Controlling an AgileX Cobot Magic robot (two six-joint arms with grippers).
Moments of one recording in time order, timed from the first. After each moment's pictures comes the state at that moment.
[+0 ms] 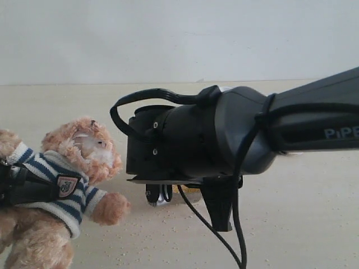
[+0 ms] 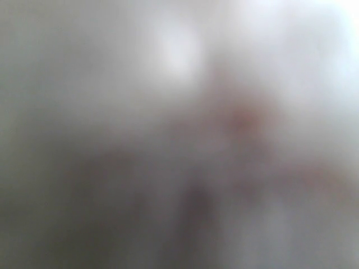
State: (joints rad) left arm 0.14 1.38 -0.54 -1.07 0.85 1.09; right arm 1.08 1.91 -1.24 -0.78 1.22 -0.05
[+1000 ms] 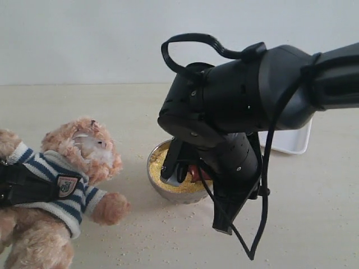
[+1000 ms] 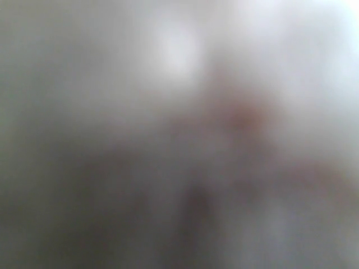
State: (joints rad) left arm 0.14 1.38 -0.54 -1.07 0.85 1.09; right arm 0.94 1.86 -1.24 -0.48 1.22 -0.04
